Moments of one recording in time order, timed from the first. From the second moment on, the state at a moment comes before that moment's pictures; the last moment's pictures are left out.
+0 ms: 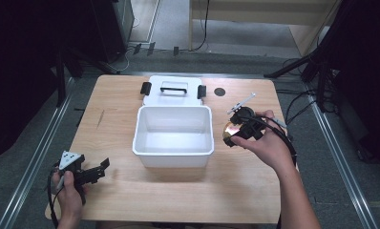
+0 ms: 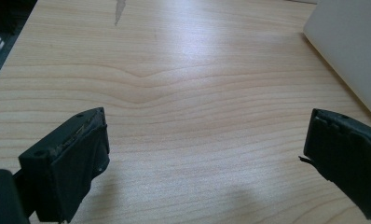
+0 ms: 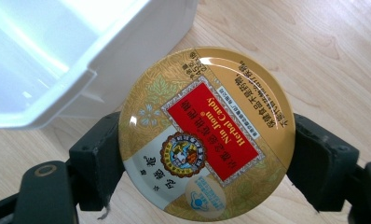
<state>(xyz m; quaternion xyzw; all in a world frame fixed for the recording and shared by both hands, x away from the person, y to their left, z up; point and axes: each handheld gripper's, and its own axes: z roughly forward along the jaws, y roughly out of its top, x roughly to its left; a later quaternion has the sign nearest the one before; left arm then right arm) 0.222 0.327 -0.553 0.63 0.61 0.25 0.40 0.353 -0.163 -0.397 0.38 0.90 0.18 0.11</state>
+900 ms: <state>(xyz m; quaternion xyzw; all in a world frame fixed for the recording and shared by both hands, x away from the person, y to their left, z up) 0.223 0.327 -0.553 0.63 0.61 0.25 0.40 0.357 -0.110 -0.365 0.33 0.92 0.17 0.11</state>
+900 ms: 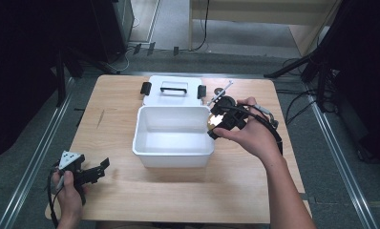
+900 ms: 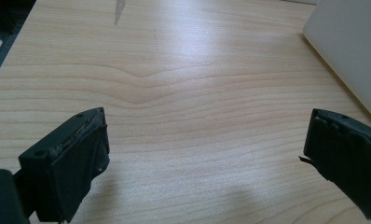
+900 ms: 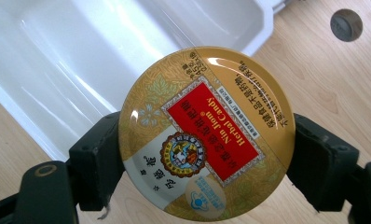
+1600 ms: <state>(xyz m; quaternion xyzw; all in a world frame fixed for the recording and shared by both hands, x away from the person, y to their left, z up) 0.223 0.328 -0.553 0.63 0.62 0.25 0.41 0.364 -0.073 -0.378 0.28 0.94 0.18 0.10</state>
